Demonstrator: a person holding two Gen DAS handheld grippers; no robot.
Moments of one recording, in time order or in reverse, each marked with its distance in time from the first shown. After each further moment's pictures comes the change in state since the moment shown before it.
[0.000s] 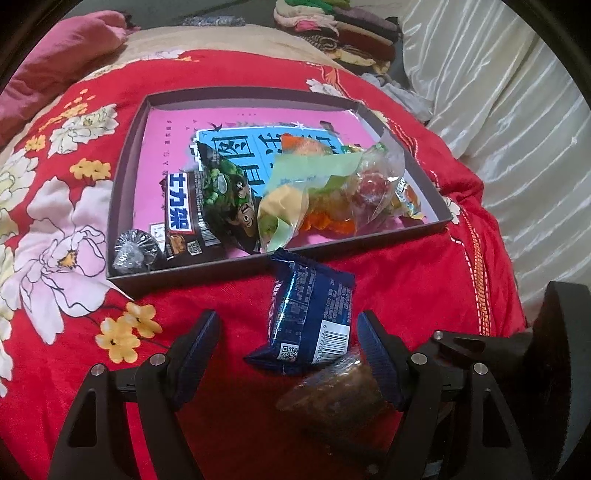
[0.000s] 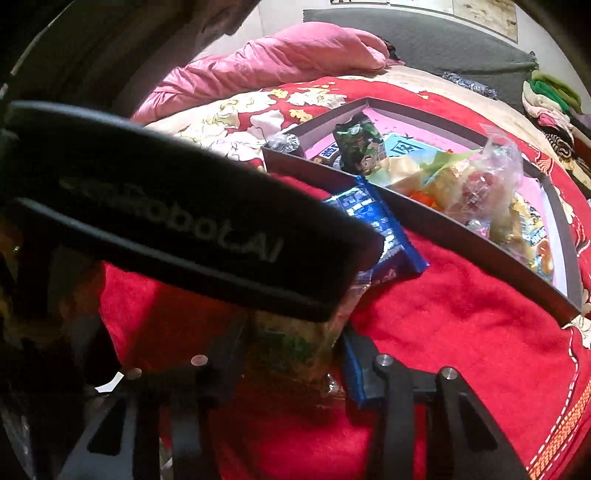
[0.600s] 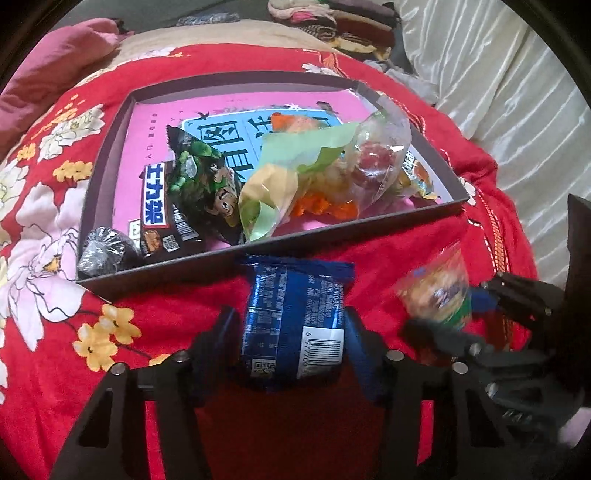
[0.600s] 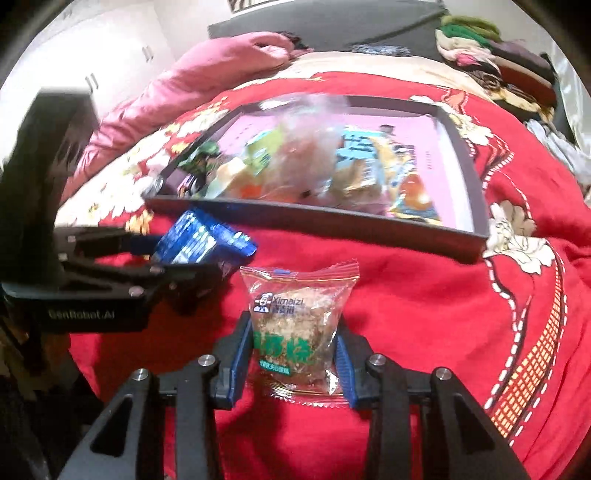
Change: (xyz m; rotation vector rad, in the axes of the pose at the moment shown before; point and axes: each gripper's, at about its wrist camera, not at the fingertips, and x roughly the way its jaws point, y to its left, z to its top) left arm 0.027 -0.014 -0.002 0.047 0.022 0.058; right arm -0.030 -0.090 -0.019 0.313 -0.032 -0.103
